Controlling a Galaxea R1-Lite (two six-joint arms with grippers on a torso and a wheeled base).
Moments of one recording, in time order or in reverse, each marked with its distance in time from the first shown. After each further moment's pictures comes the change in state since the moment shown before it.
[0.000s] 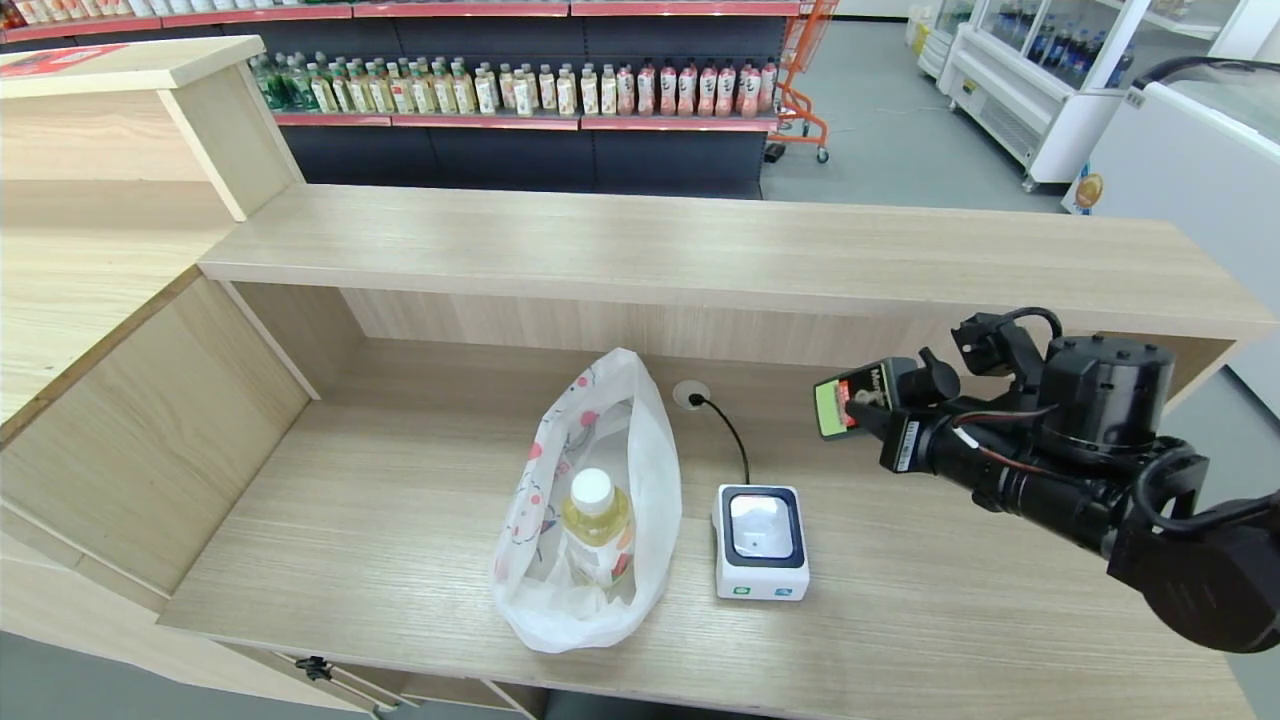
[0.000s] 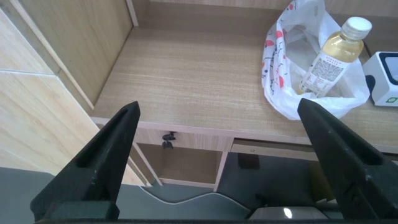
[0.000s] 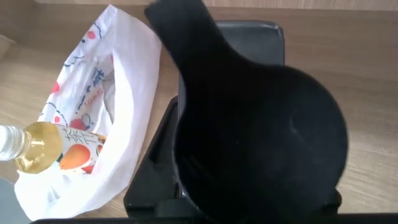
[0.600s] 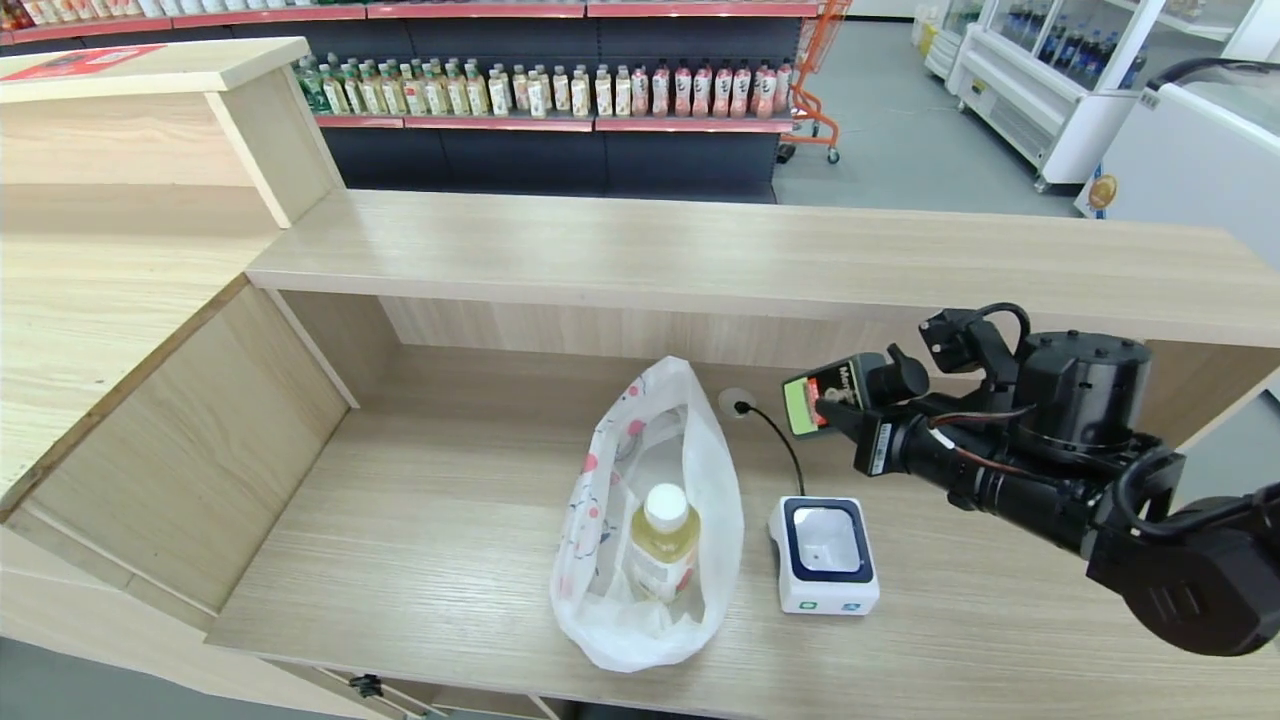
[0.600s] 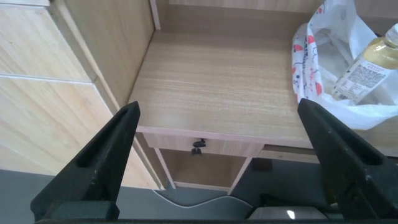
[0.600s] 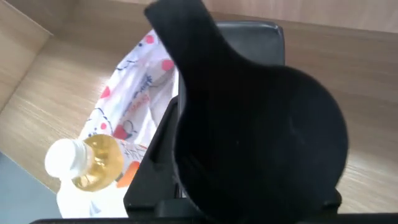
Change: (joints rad) left arm 0.000 0.000 0.000 0.000 -0.001 -0.002; right arm 0.071 0.021 -0.035 -0.005 0.023 -0.041
